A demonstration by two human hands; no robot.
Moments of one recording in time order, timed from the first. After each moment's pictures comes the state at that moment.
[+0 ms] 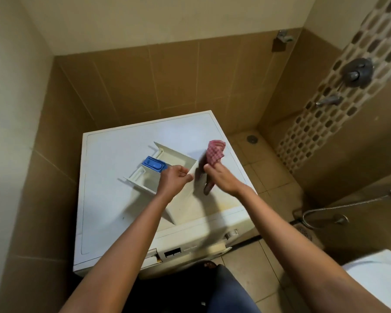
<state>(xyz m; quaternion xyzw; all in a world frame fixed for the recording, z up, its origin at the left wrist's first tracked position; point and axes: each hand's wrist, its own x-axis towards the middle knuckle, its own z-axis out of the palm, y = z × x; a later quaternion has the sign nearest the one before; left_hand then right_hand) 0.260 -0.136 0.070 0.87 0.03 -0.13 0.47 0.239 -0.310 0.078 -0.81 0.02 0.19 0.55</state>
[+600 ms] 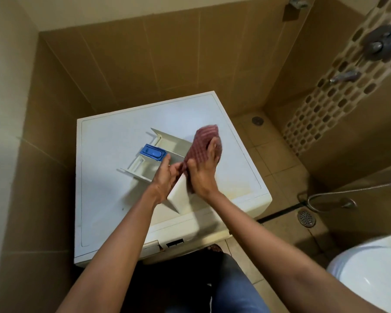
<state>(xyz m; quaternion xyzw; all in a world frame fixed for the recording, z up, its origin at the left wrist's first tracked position) 0.263 -0.118 0.046 0.61 0.12 -0.35 0.70 0.246 -0.240 0.009 -0.86 0.07 -0.11 0.50</state>
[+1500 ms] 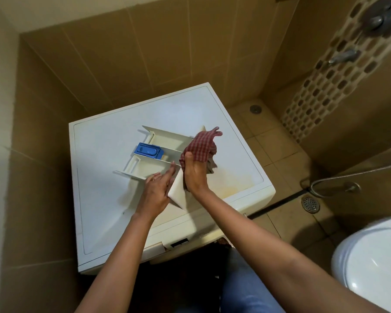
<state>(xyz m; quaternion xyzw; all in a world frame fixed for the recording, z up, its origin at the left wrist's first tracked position) 0.247 -0.069 -0.017 0.93 -0.23 -0.02 0.28 0.269 -0.216 -0.029 -0.76 0.20 -0.08 0.61</state>
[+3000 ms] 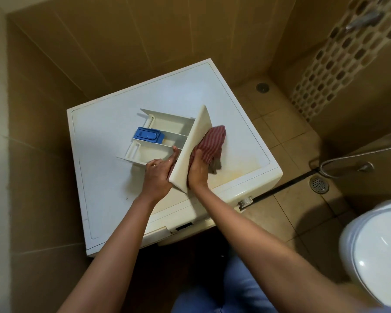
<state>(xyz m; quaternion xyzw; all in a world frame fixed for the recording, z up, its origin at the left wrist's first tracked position) 0.249 -0.079 -0.004 0.94 -0.22 -0.04 0.25 0.239 -0.198 -0.037 -0.64 0.30 -0.02 0.70</state>
